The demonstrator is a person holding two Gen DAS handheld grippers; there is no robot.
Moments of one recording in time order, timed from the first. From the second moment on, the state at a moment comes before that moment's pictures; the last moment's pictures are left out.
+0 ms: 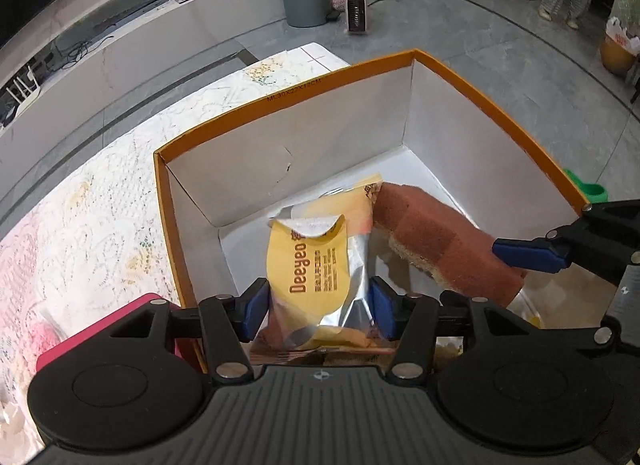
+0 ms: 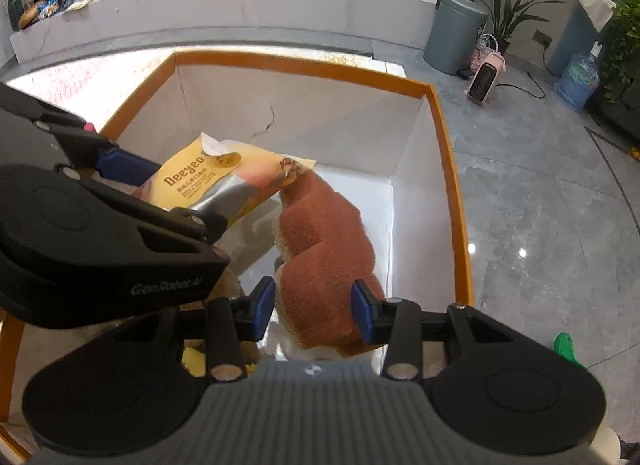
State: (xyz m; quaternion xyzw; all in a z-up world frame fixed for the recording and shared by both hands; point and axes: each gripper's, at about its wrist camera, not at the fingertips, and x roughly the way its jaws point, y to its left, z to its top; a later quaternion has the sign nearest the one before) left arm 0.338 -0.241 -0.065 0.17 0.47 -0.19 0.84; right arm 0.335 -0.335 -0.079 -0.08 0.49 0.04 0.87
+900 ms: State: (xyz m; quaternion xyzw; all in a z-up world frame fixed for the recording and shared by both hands) left arm 0.243 -0.172 0.020 0.11 0.31 -0.19 0.92; right arm 0.265 -0.315 -0.022 0.01 0.39 0.02 0.92
